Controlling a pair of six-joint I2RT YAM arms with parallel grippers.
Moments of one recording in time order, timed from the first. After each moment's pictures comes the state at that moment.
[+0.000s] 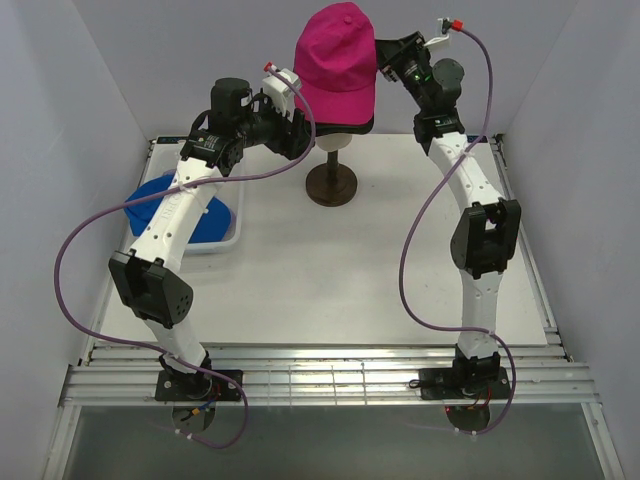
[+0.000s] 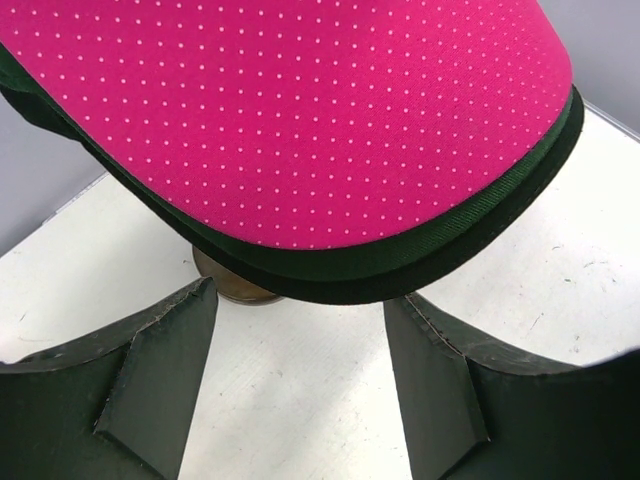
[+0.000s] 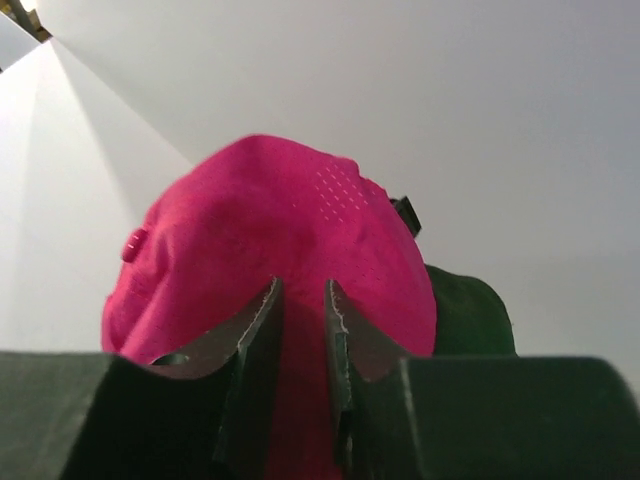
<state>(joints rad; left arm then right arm) -0.36 1.75 1.91 -0.50 0.48 0.13 0.24 2.18 2.18 0.47 -0.36 1.03</state>
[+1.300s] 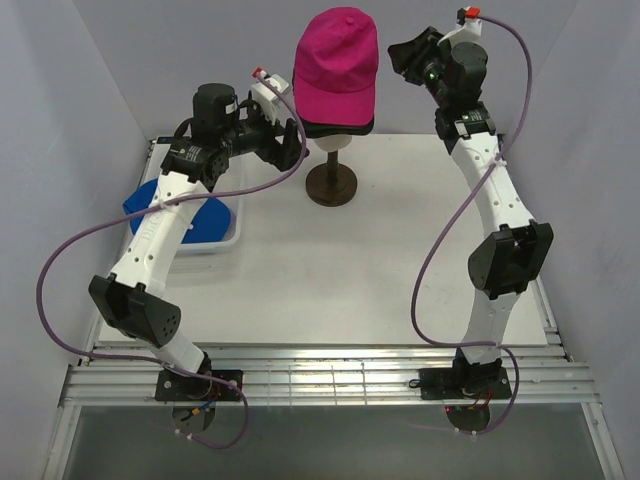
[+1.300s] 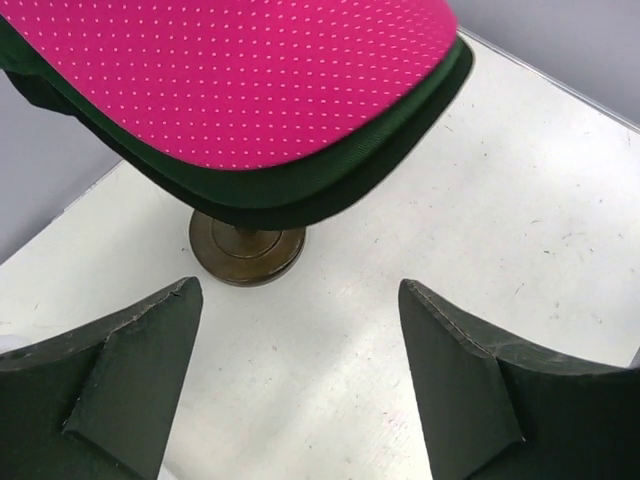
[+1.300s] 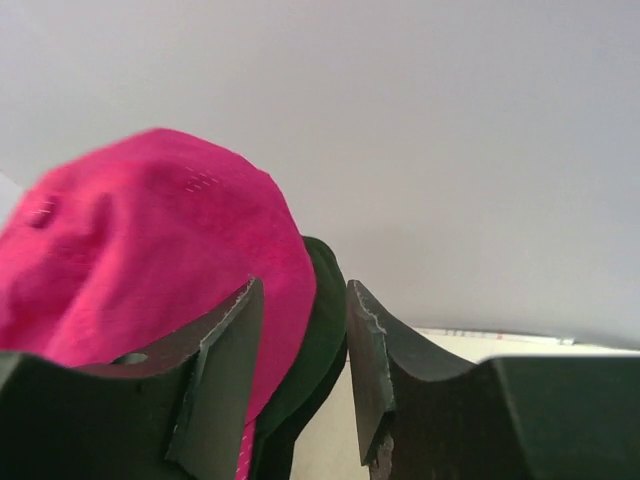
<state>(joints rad) -0.36 1.63 1.84 -0.54 0.51 0.16 0.24 1.98 2.11 -0.01 -0.15 0.58</state>
